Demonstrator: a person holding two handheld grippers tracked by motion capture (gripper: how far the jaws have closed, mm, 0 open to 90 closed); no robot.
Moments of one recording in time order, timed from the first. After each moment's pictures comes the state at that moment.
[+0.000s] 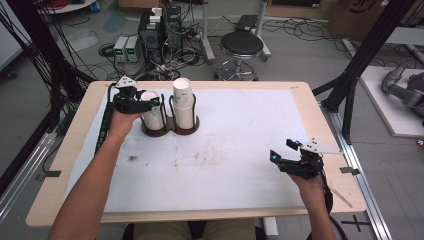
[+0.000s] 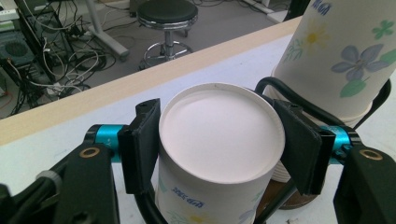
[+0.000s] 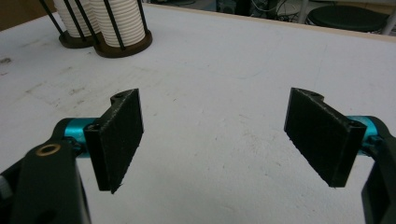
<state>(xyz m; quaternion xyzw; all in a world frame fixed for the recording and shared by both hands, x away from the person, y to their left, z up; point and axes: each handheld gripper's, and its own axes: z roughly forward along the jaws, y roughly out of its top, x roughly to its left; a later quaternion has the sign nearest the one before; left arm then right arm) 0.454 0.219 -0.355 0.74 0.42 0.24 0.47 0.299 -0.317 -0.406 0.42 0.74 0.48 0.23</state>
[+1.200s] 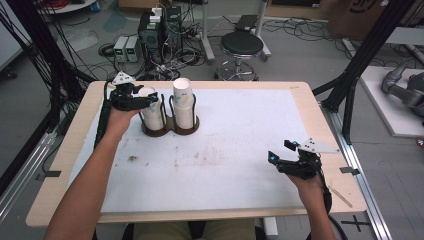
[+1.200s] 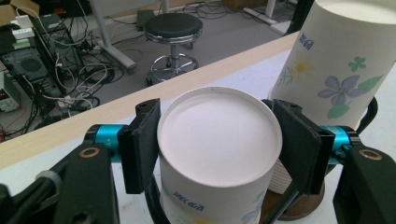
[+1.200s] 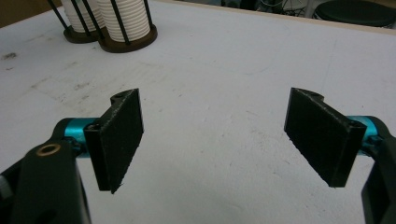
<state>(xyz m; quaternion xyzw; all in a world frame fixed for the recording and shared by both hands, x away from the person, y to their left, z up) 0.451 0.220 -0.342 0.73 0.41 0.26 0.48 0.300 -0.314 -0.407 0.41 0.74 0.48 0.22</state>
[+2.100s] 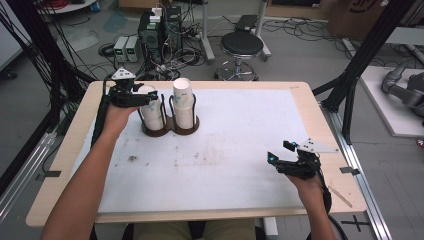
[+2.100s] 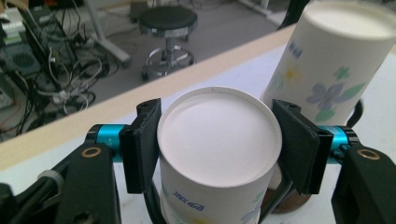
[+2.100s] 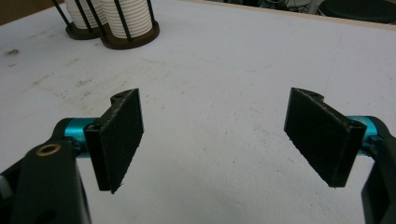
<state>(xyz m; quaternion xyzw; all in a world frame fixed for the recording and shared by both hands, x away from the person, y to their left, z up) 0.453 0.219 -0.329 0.75 0.41 0.24 0.46 0.300 -0.312 -0.408 0.41 0.75 0.48 0.21</state>
